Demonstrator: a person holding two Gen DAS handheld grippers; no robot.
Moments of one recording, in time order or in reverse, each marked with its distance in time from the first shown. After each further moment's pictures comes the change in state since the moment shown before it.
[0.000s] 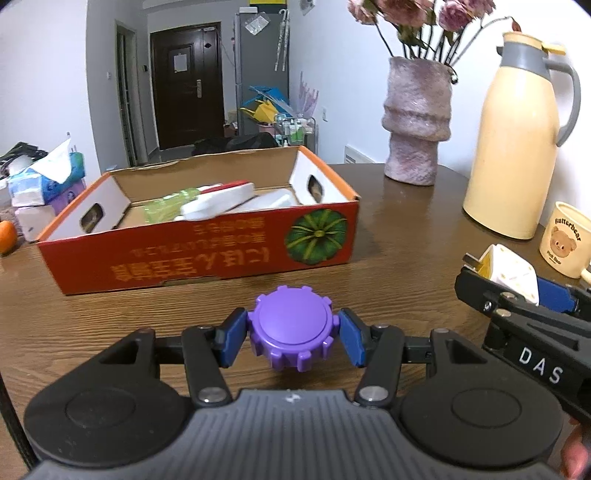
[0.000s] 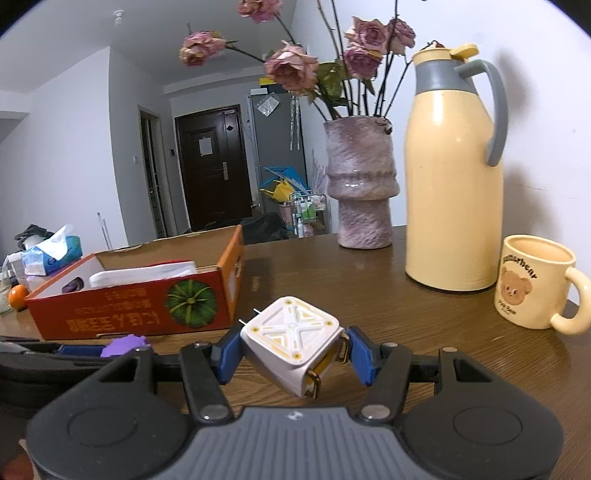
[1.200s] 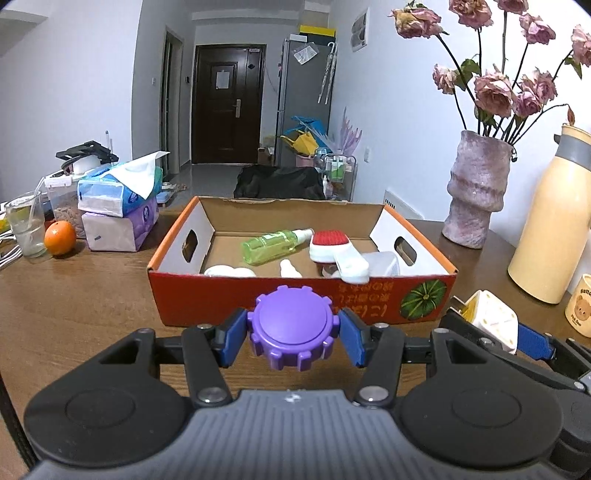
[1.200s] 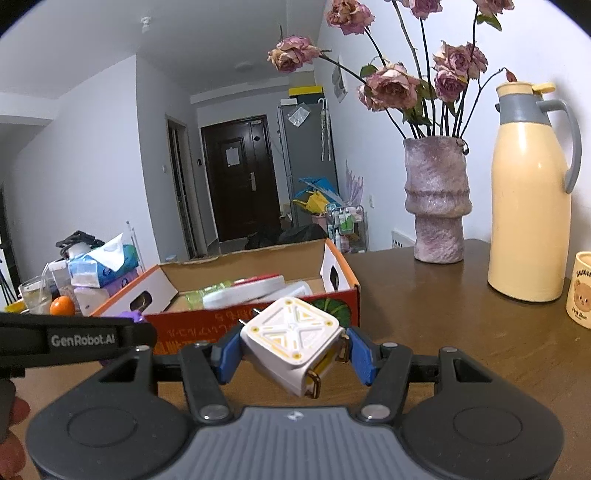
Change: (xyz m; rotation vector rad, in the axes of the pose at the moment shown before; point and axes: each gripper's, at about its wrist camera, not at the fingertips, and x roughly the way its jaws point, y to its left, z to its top) left arm -0.038 0.112 0.024 -0.124 -0.102 0.044; right arm 0.001 0.113 0.009 -0.004 -0.043 0.074
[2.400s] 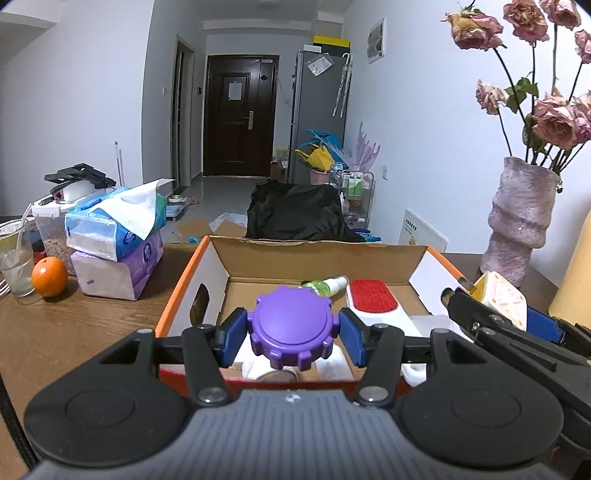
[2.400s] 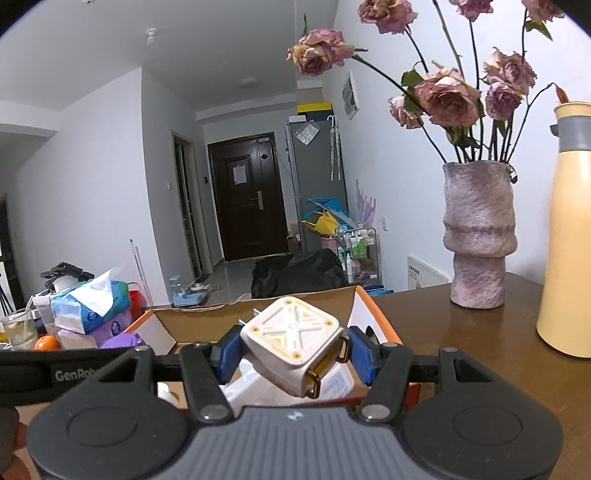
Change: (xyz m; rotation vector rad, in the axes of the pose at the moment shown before) left arm 0.076 0.027 0.053 -0.013 -0.041 0.042; right arm 0.091 0.024 0.050 -0.010 -0.060 0.028
